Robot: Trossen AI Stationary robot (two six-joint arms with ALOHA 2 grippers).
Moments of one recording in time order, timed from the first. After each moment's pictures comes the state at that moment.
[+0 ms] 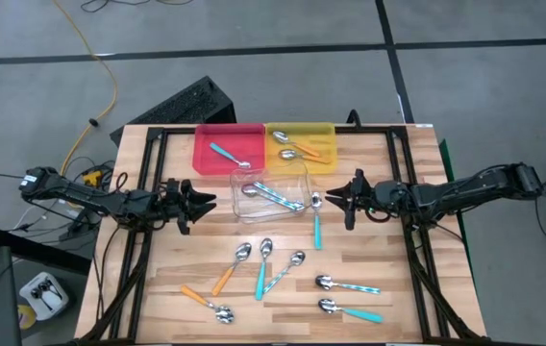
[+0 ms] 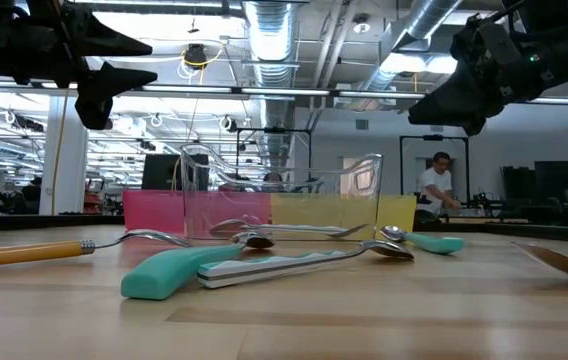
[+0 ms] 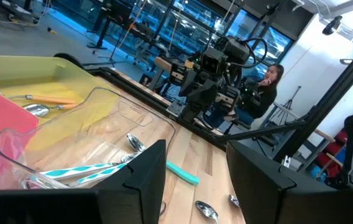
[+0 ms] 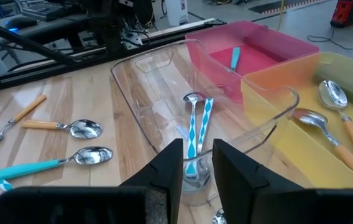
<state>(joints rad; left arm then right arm) -0.20 0.52 0.10 0.44 -0.40 -0.53 0.06 0.84 0.30 0.24 0.32 0.26</state>
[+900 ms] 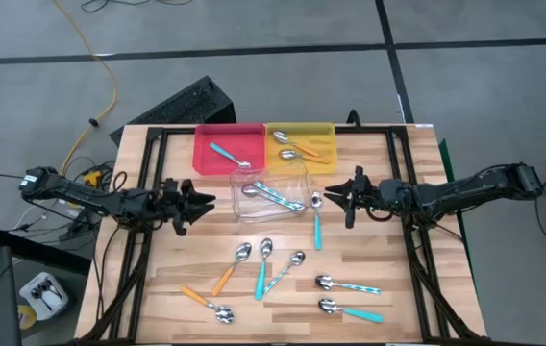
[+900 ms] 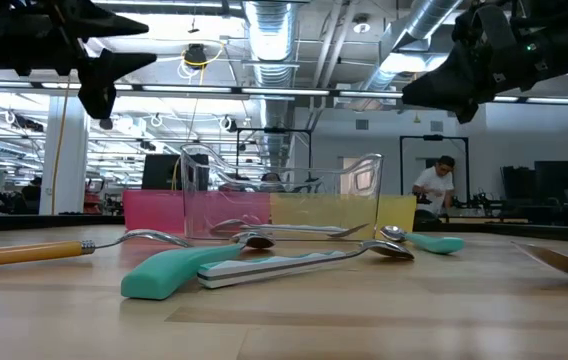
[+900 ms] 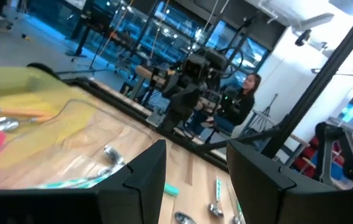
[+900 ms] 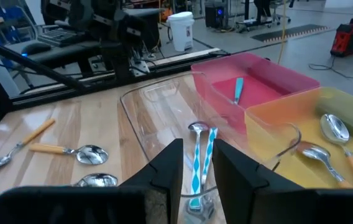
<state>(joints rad) -0.20 0.52 0.10 0.53 -0.35 -0.51 0.06 0.84 0.30 0.36 0.32 0.20</state>
